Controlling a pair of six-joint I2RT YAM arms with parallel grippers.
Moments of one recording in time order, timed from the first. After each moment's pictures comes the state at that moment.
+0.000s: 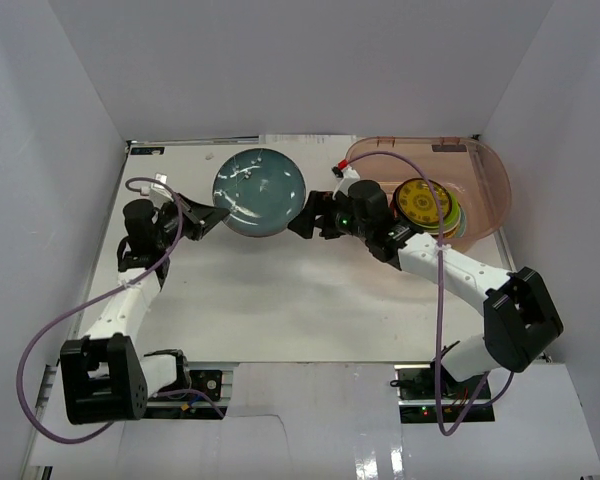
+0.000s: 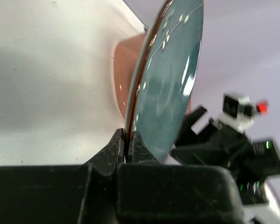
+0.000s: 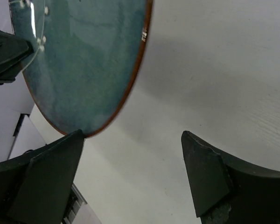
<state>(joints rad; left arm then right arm) 0.07 1.18 0.65 0.27 0.66 -1.02 0.70 1.45 1.00 0.07 -0.22 0.57</state>
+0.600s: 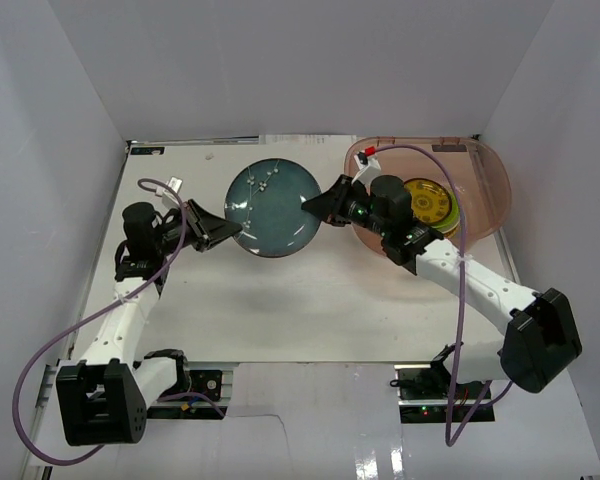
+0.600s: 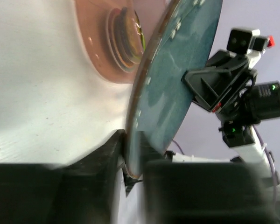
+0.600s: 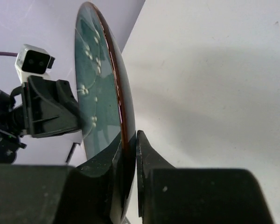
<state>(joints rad) 0.03 1.03 0.66 0.11 0.91 -0.97 0.66 1.34 0.99 0.17 -0.21 0.77</state>
